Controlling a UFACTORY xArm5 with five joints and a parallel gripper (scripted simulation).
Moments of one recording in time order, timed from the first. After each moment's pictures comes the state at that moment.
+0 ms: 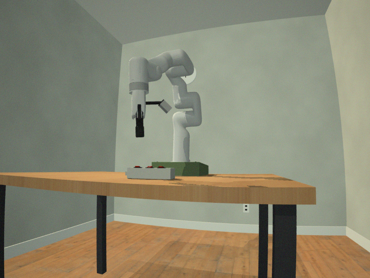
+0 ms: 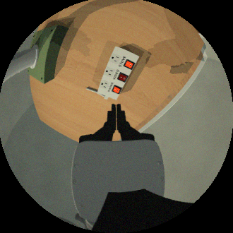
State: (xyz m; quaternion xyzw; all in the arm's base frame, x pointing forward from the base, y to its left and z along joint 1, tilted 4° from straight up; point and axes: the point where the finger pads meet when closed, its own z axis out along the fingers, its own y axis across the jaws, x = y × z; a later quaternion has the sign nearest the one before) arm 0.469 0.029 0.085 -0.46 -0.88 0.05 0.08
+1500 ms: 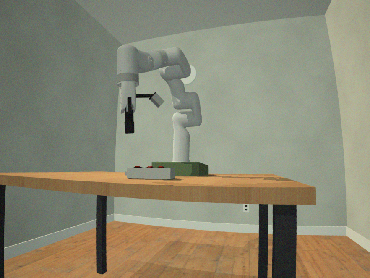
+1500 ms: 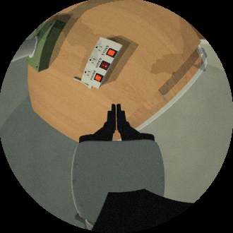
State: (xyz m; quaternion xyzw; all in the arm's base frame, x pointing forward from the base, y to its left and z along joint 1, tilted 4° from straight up) arm 0.544 0.037 0.084 -0.41 -0.90 0.05 0.09
